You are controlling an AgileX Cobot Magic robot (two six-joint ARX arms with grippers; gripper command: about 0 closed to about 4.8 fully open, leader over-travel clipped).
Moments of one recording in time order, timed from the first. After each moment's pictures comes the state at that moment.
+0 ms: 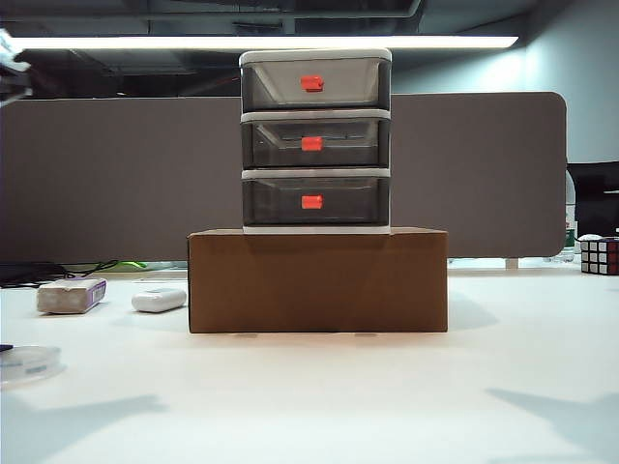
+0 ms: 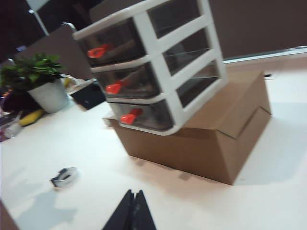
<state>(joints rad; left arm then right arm) -0.29 0.00 0.00 0.10 0.53 -0.61 -0.03 0.00 0.01 0.04 -0.71 0.36</state>
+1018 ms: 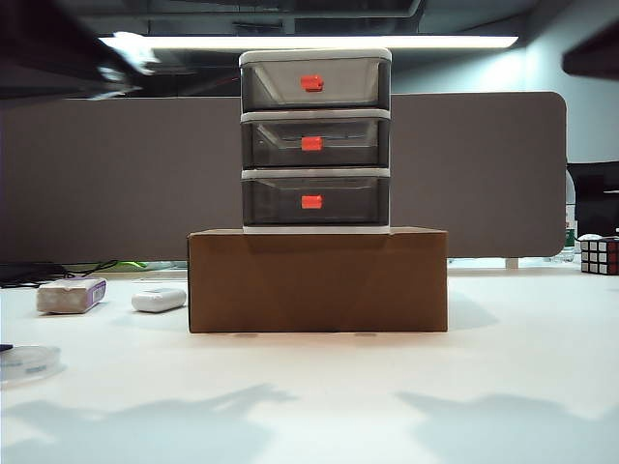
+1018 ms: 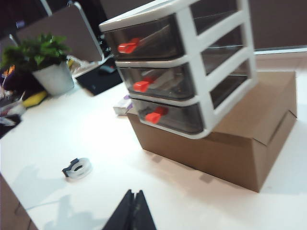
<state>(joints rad) -1.08 0.59 0.13 0.47 -0.44 -0.15 0.45 0.17 0.17 -0.04 -0.25 0.26</state>
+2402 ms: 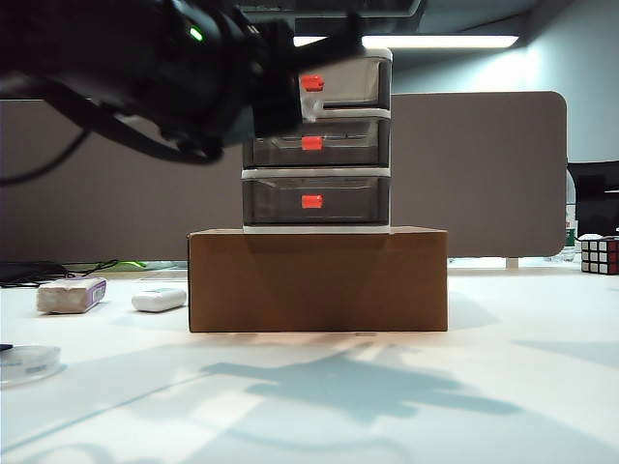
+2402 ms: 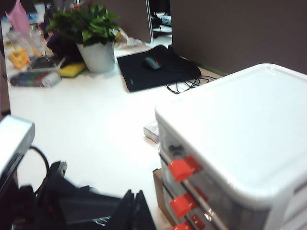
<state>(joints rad) -1.07 1.49 0.45 1.09 -0.65 -0.04 0.49 1.03 0.77 0.11 -0.47 -0.02</state>
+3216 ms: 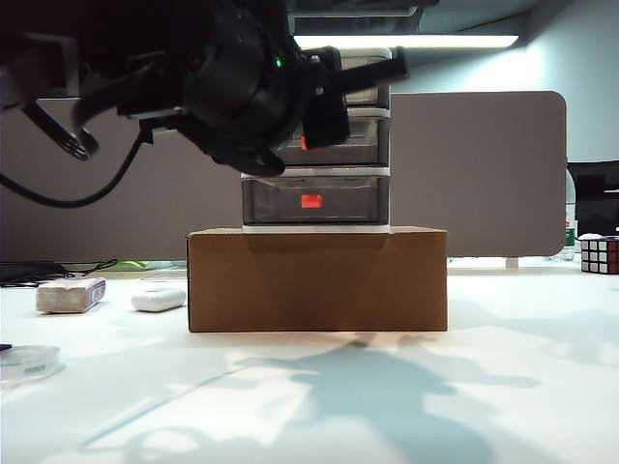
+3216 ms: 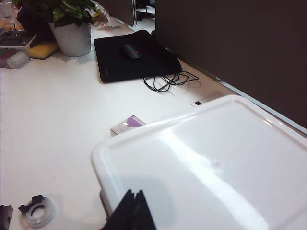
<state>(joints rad) -1.08 1.67 0.60 1.17 -0.81 -0.04 0.46 1.32 1.10 -0.04 -0.46 -0.16</state>
